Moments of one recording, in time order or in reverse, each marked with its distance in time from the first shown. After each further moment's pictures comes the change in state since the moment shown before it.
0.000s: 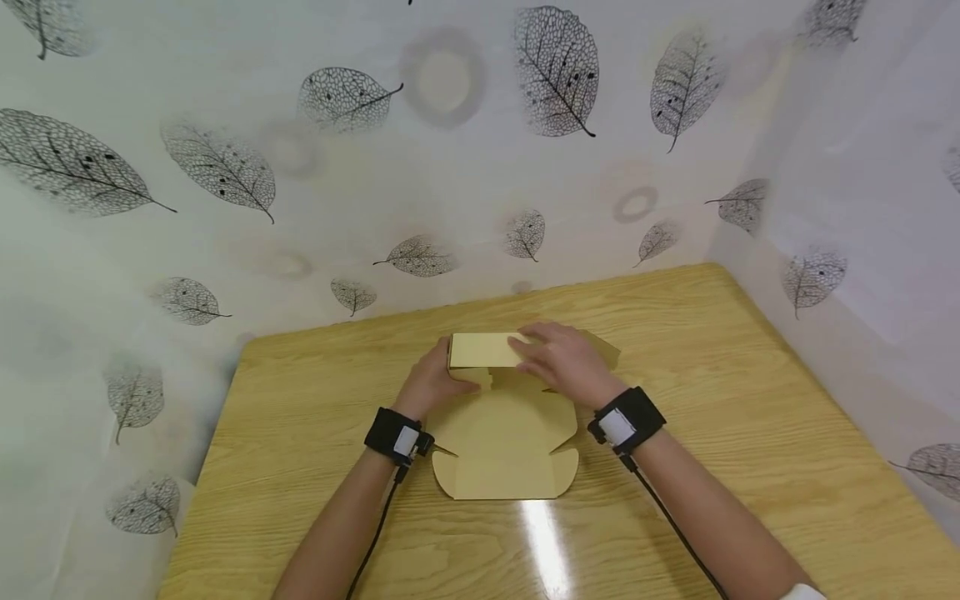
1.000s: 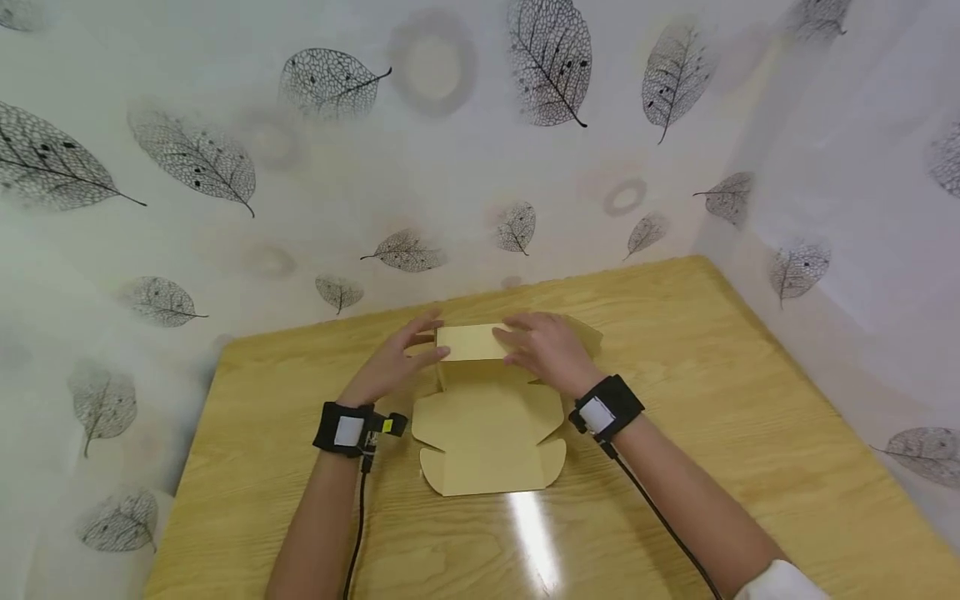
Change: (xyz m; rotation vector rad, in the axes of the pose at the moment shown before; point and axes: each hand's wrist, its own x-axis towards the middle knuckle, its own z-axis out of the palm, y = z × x) left_hand -0.005 -0.008 -0.052 -0.251 -0.168 0.095; right_hand 0.018 -0.006 0.014 -0.020 0.055 0.038
